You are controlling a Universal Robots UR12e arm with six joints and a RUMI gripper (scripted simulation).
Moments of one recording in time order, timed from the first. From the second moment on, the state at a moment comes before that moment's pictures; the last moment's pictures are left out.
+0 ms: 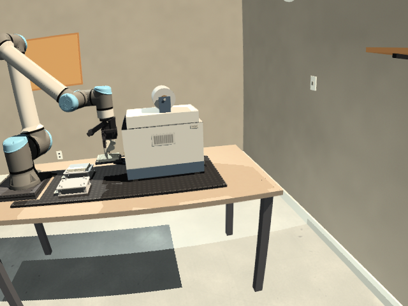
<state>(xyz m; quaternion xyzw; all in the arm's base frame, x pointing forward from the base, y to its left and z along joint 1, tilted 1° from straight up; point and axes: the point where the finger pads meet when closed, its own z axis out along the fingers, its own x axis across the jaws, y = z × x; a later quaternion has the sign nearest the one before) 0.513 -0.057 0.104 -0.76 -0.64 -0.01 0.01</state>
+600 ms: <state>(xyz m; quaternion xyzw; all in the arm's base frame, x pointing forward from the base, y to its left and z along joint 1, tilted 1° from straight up) 0.513 -0.058 0.114 -0.76 -0.64 -0.01 0.01</state>
